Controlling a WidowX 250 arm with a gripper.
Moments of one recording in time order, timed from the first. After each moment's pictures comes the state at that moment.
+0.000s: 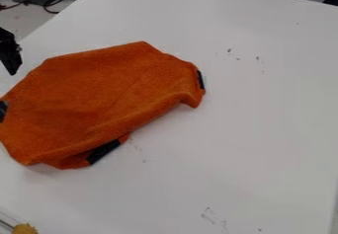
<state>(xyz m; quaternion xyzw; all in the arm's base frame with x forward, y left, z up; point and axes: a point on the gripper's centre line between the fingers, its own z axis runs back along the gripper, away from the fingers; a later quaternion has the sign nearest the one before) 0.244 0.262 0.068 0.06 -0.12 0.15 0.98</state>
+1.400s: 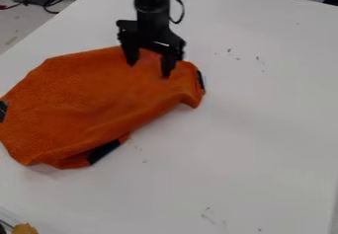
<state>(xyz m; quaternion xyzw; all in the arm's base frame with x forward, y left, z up) 0.362 0.042 0.057 0.07 -0.09 0.01 0.99</state>
